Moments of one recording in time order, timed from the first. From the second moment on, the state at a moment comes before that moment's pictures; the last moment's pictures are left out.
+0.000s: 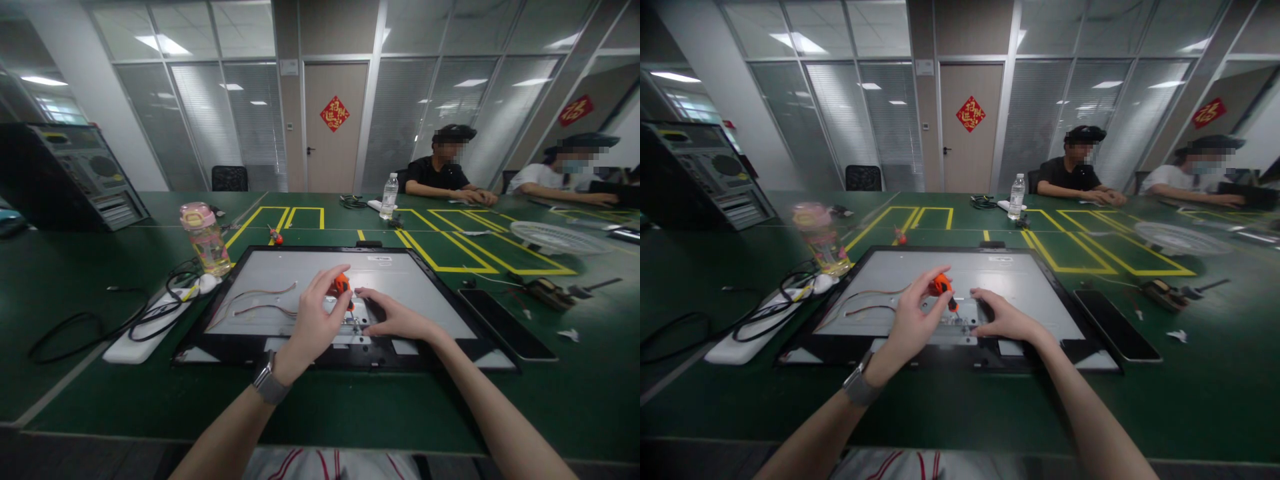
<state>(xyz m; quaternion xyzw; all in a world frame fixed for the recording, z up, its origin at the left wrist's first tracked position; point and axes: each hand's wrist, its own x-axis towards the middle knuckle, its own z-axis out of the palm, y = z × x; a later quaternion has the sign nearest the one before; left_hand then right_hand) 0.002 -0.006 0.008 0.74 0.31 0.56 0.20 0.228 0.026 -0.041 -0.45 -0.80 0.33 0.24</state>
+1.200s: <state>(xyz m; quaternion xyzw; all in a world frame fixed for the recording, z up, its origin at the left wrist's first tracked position) -0.046 0.010 0.003 0.63 0.40 0.63 0.21 0.227 0.024 -0.036 -0.47 -0.79 0.33 0.21</state>
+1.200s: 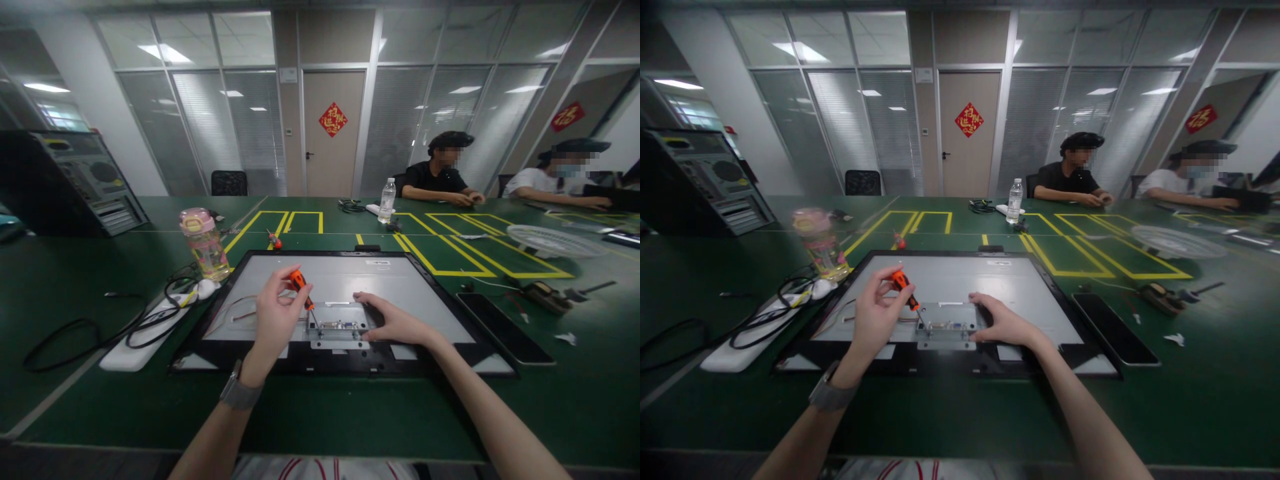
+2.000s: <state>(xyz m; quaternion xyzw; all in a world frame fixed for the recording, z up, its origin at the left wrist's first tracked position) -0.040 -0.003 0.009 0.72 0.31 0.60 0.16 0.226 0.024 -0.036 -0.47 -0.79 0.32 0.21</state>
